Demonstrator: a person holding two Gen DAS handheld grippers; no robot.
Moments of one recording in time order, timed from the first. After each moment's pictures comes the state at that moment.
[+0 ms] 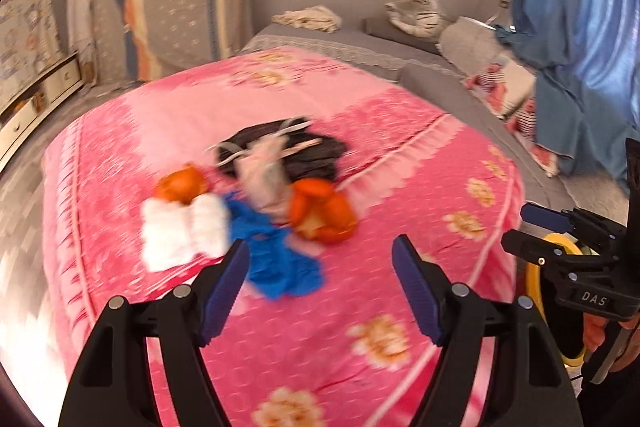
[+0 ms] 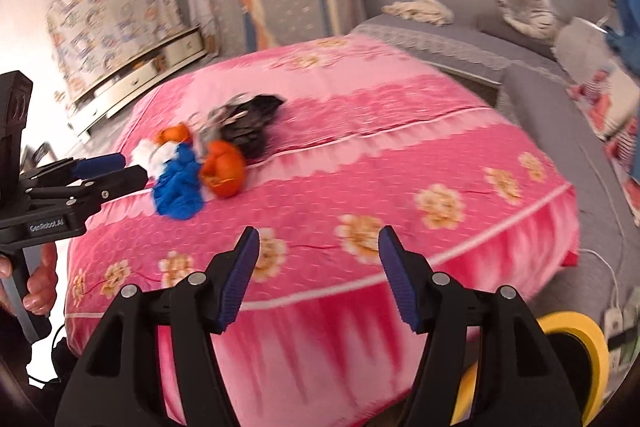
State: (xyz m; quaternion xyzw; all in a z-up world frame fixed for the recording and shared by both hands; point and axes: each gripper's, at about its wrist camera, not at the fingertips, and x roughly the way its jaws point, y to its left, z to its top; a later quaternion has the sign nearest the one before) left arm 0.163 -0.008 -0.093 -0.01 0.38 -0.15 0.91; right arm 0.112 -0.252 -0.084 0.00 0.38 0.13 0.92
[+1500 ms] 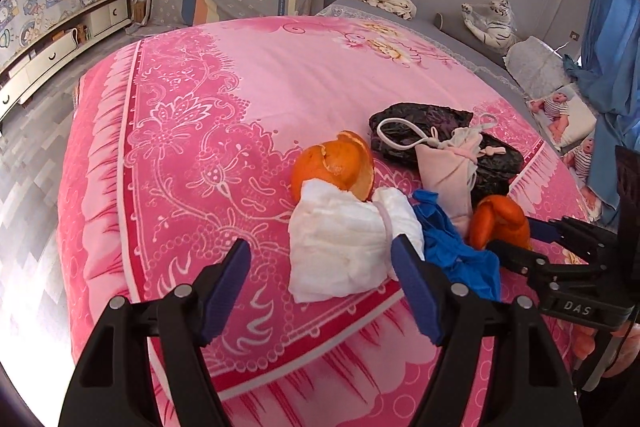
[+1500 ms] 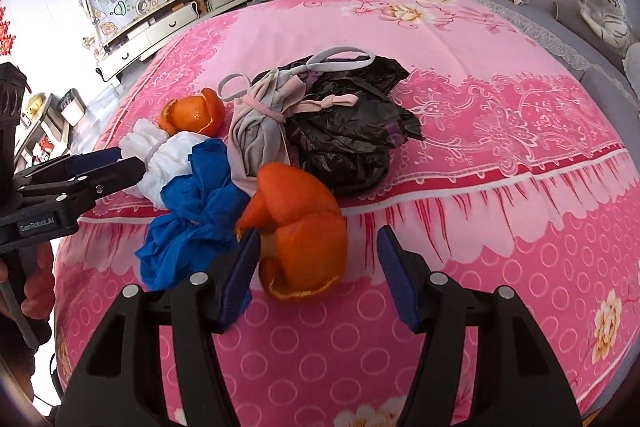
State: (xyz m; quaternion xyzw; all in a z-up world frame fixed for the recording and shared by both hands) left arm 0.241 0.099 -0.153 -0.08 0.43 -0.07 0.90; right arm 0.238 -0.134 -0.146 -0.04 0.45 0.21 0.87
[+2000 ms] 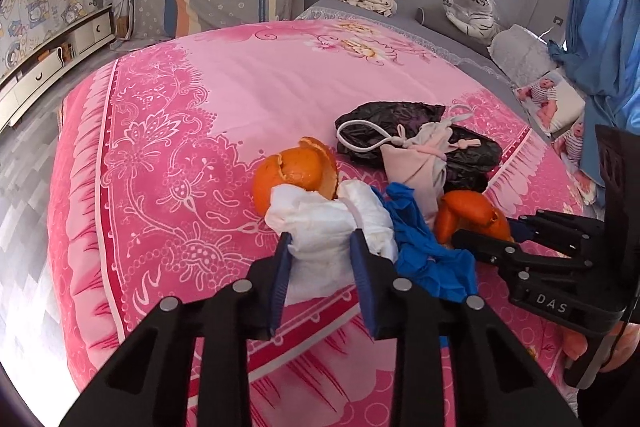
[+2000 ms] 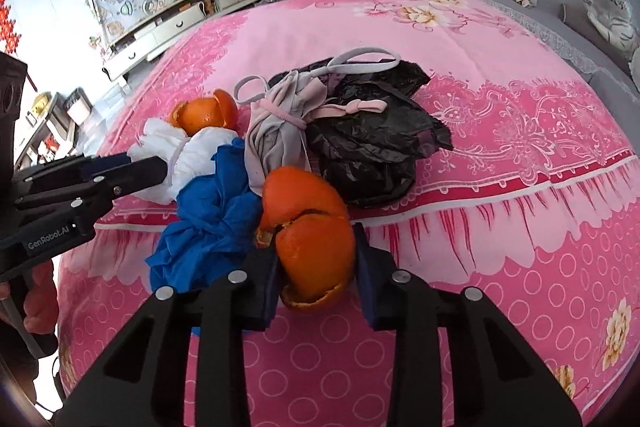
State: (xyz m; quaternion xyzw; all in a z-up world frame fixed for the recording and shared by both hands) left arm 0.240 0.078 -0.146 -0.06 0.42 -0.09 0.90; right arm 0.237 -0.125 -0.147 -0.04 0.44 0.23 0.87
